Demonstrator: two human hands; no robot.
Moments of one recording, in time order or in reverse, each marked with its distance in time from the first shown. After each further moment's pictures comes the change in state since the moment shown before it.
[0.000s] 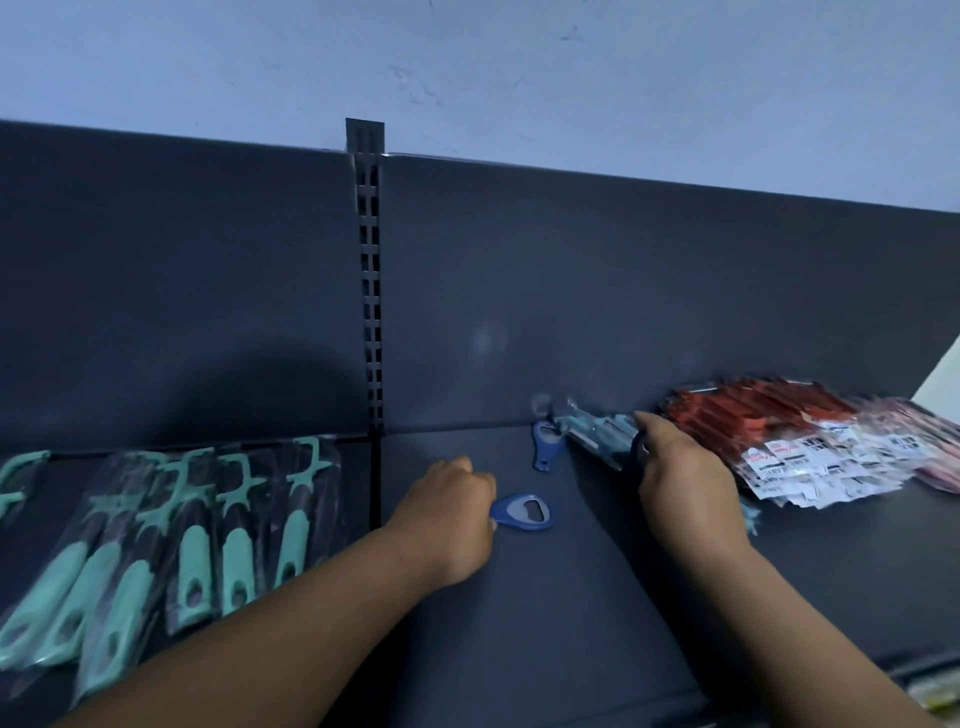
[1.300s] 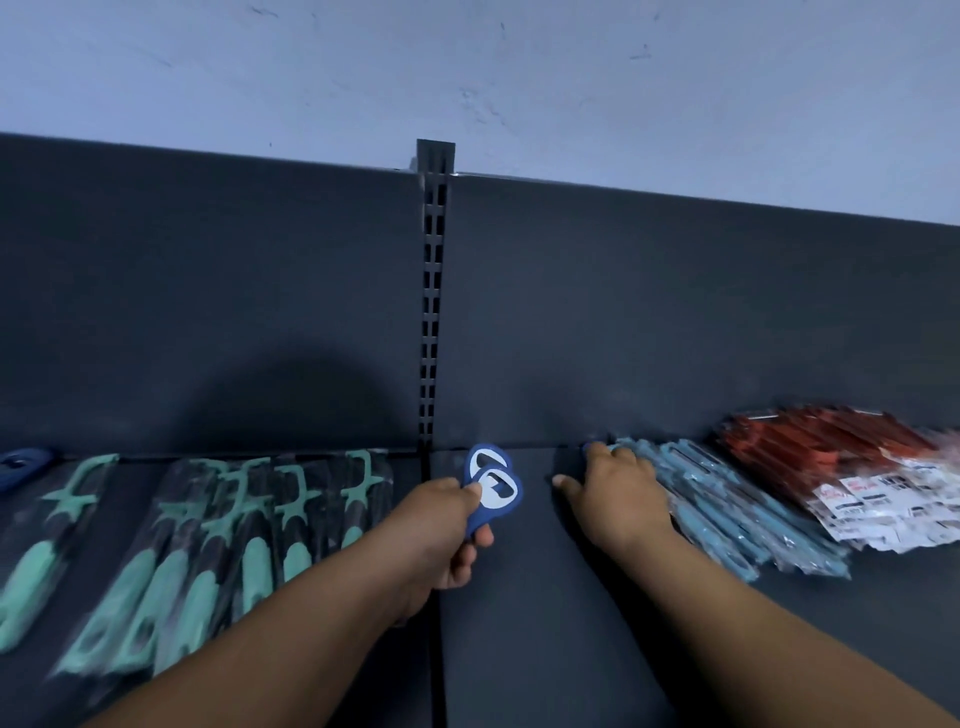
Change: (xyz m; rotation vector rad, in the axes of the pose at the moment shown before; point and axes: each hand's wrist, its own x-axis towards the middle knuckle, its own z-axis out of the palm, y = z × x) left_hand -0.023 -0.032 -0.028 -1.311 -0.017 -0.607; right_hand 0.020 -0.064 0.074 -0.259 -0.426 0.029
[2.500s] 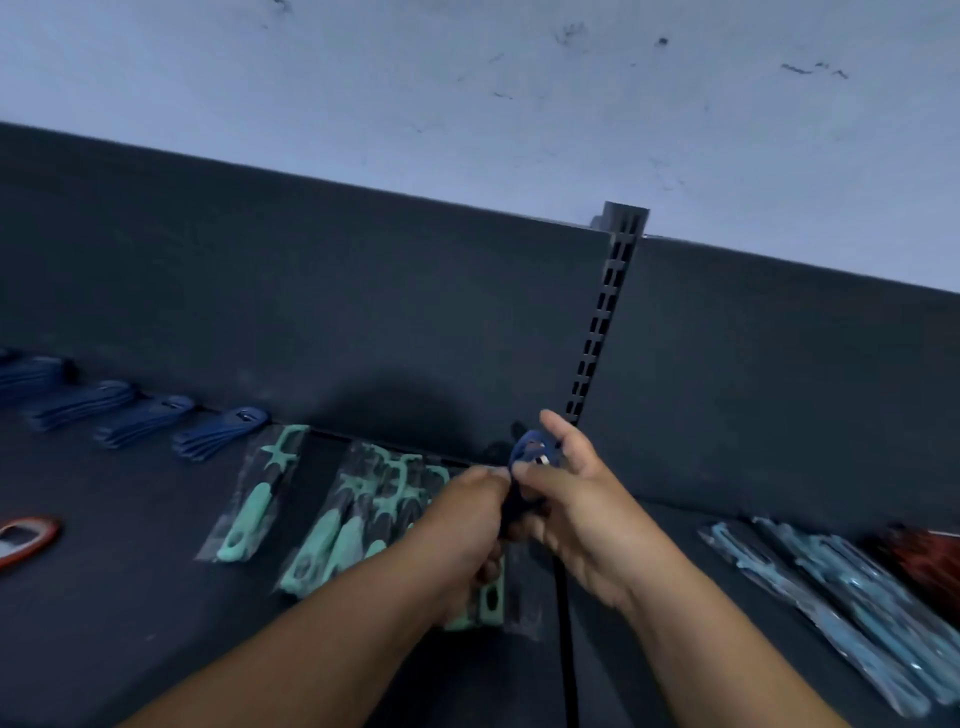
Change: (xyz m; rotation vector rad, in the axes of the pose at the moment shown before) left_hand -0.051 0.008 -0.069 -0.195 0.215 0.157; right_hand -0.070 -0.148 -0.032 1.606 -0.623 -0.232
